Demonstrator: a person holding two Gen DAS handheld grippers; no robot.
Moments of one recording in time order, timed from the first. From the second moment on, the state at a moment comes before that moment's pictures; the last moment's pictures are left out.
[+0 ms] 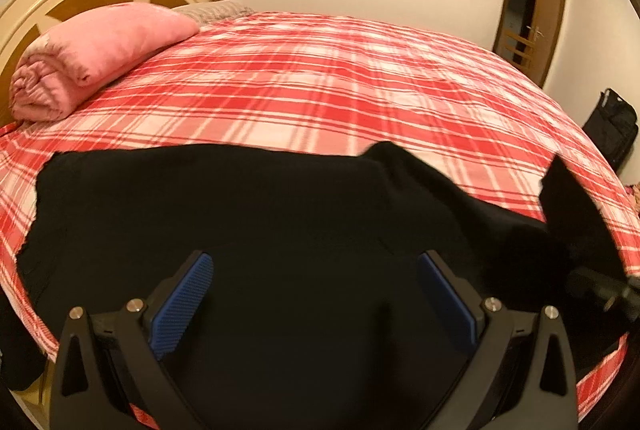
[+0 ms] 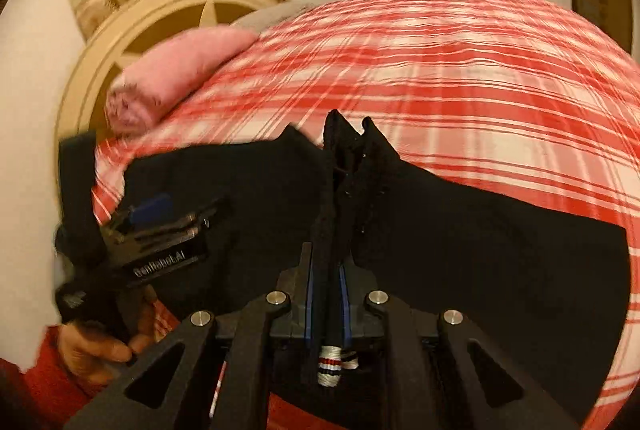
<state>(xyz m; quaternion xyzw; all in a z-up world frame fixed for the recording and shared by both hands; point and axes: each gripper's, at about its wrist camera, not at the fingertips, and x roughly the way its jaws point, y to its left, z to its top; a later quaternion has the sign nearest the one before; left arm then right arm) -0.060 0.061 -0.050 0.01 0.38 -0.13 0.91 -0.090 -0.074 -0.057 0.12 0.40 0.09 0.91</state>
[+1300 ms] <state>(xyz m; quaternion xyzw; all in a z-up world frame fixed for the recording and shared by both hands) -0.097 -0.031 -0.074 0.09 0.41 -0.23 0.88 -0.124 -0.246 -0.095 0.19 0.36 -0.09 0.91</state>
